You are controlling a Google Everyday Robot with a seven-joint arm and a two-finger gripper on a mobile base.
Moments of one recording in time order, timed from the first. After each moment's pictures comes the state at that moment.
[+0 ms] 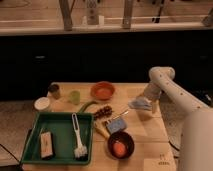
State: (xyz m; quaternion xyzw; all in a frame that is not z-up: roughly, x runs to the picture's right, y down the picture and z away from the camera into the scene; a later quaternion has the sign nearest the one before) arm 0.278 0.117 0.911 -0.33 -0.17 -0.25 0.89
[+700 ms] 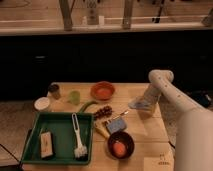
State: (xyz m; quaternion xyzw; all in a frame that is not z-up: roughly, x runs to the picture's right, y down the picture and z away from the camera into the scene) arm 0.280 0.136 0.926 -0.35 -0.18 -0.24 0.89
